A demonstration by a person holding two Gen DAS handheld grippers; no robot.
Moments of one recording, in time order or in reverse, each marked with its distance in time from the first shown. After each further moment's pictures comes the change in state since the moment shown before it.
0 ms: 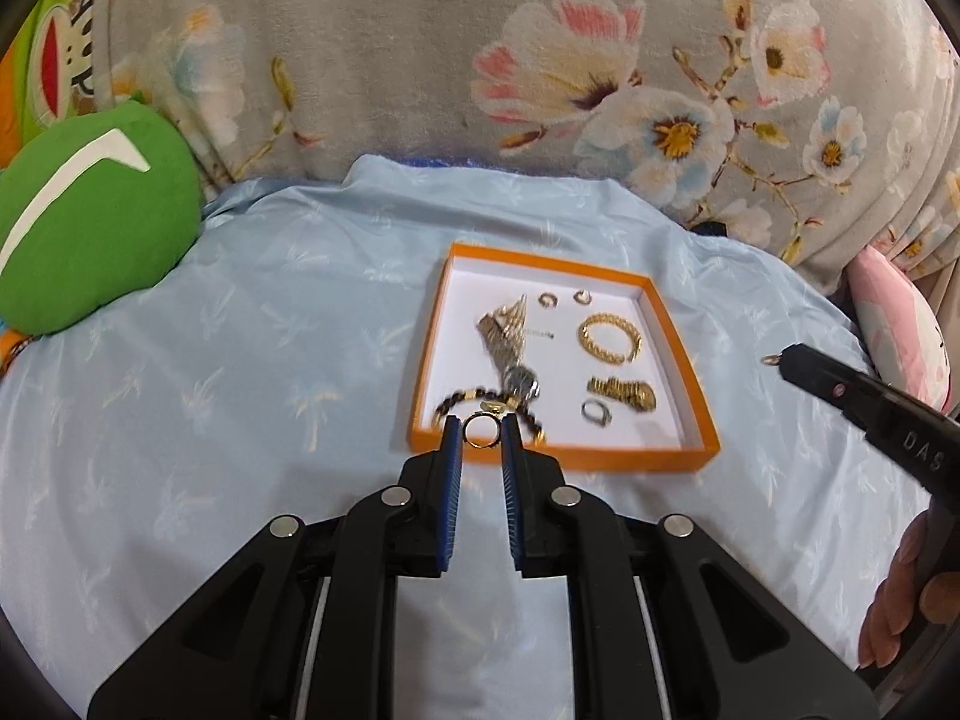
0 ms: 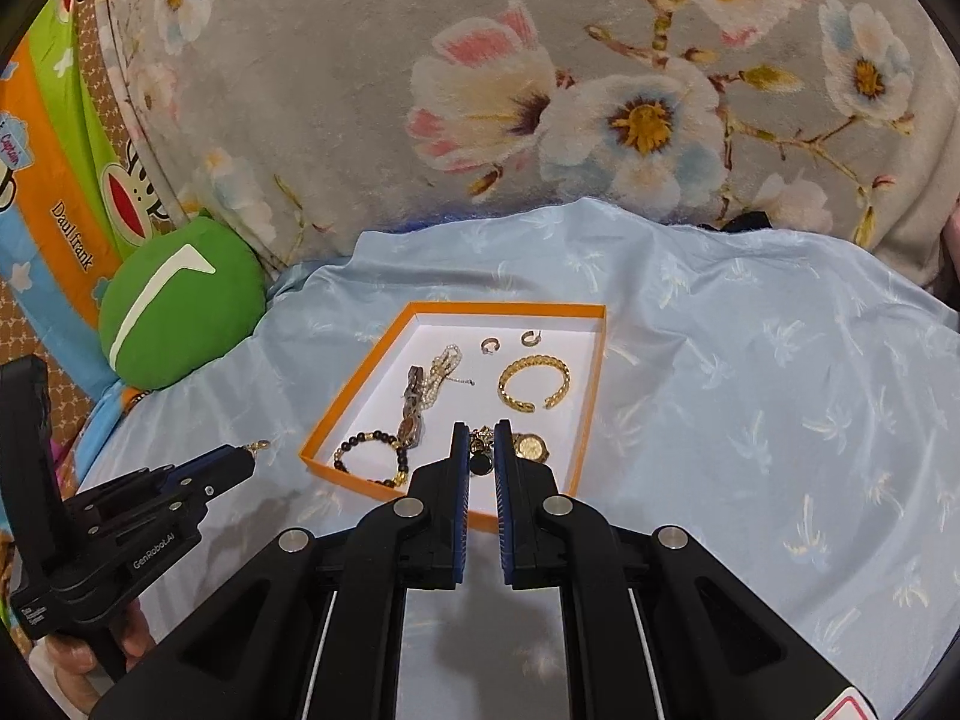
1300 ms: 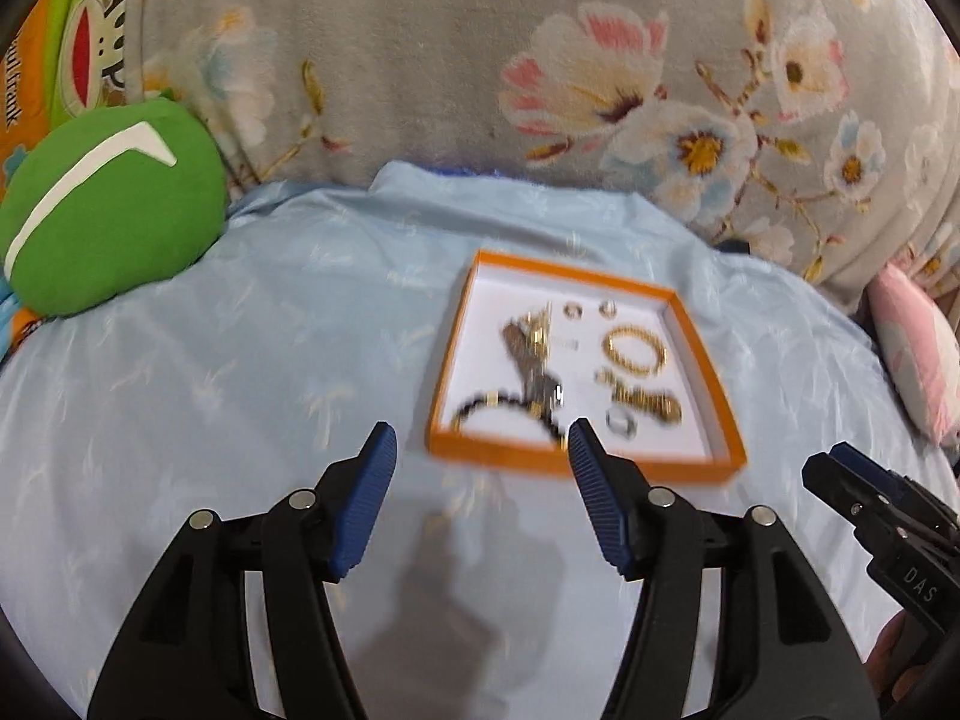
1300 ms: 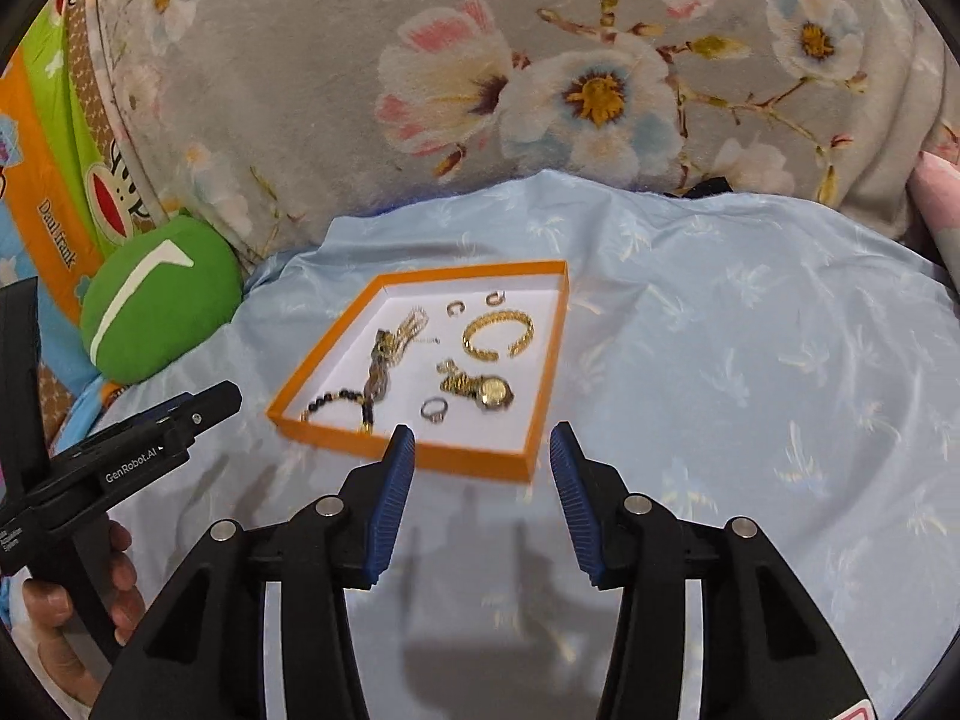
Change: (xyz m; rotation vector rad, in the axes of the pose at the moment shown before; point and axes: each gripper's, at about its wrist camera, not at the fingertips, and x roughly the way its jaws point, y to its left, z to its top) left arm 0.000 0.004 -0.030 -0.034 -0.053 0.058; right arm -0.023 -0.007 -0.070 0.042 -0.026 -0.063
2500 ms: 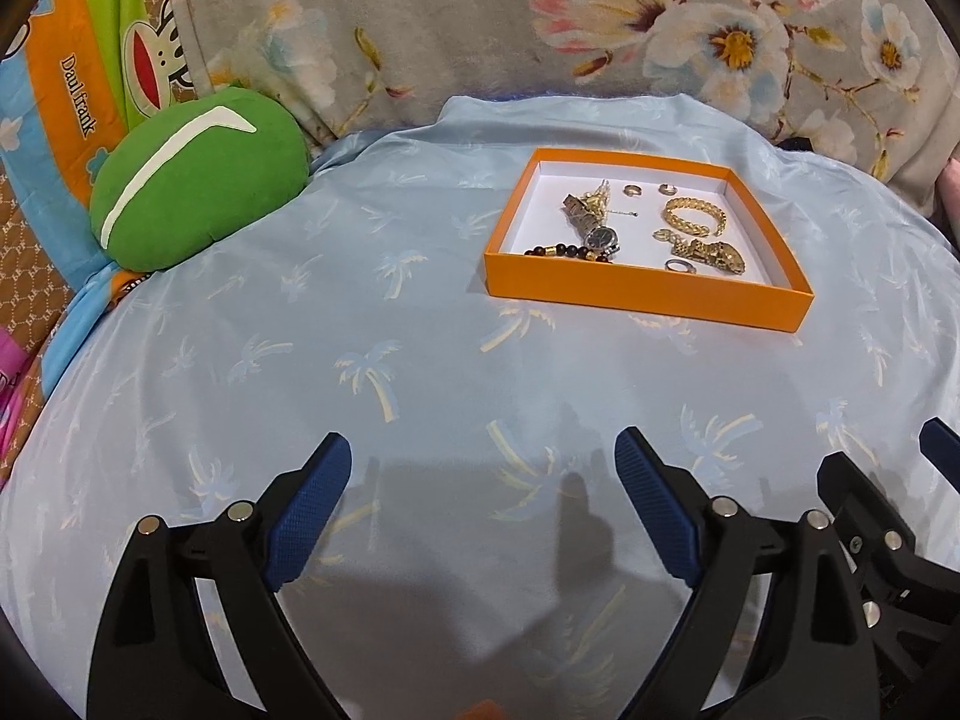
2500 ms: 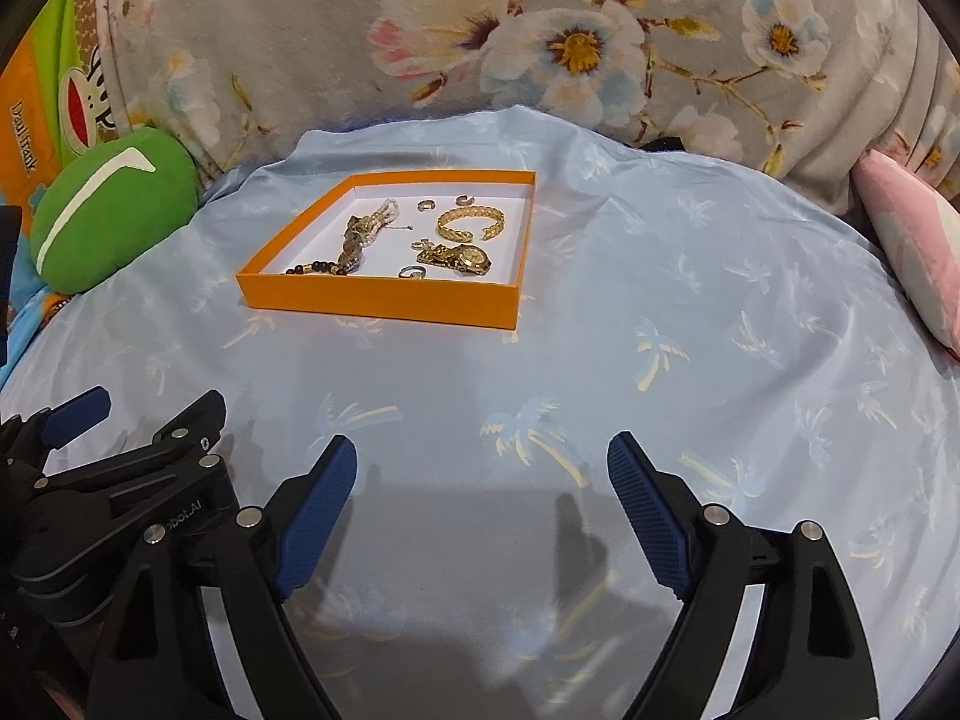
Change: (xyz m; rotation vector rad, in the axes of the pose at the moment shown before) left arm -0.013 -0.030 -0.068 0.074 0.074 0.291; right arm -0.006 0.029 -0.059 -0.062 0.065 -0.194
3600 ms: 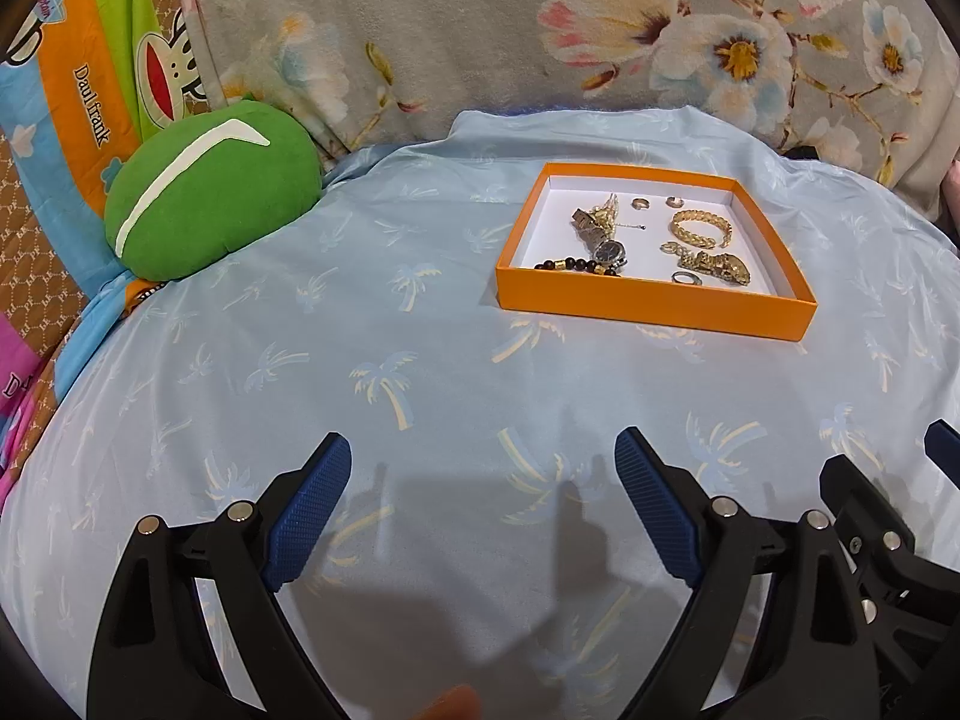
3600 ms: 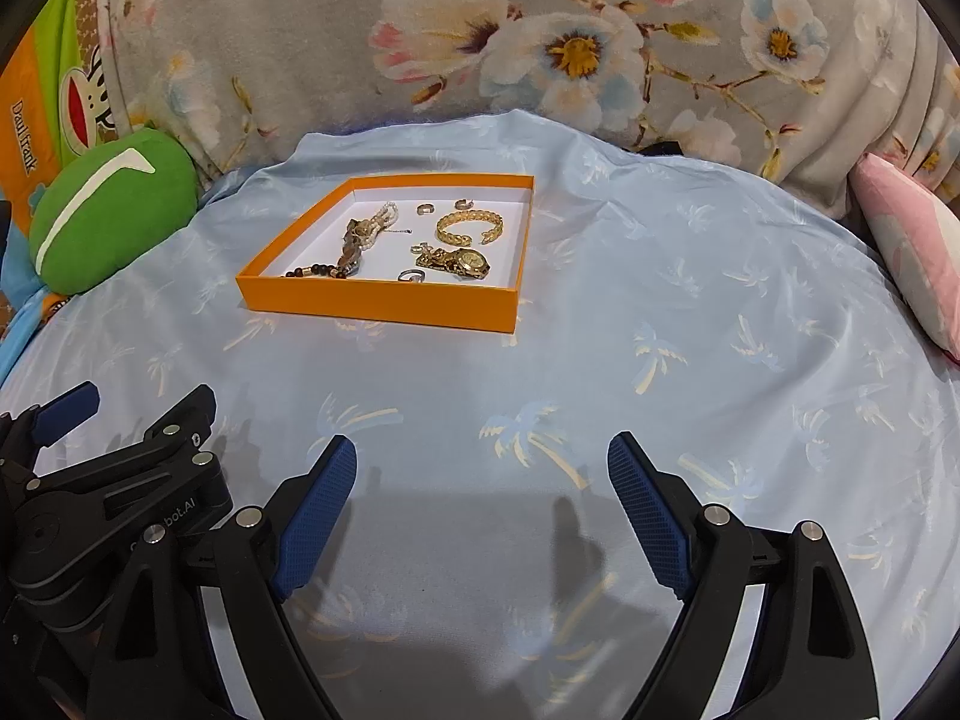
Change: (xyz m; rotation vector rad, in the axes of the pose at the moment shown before) left arm -0.006 -0.001 0.000 0.002 -0.029 0.032; right arm 0.000 -0.001 0.001 -0.002 -0.003 -0.003
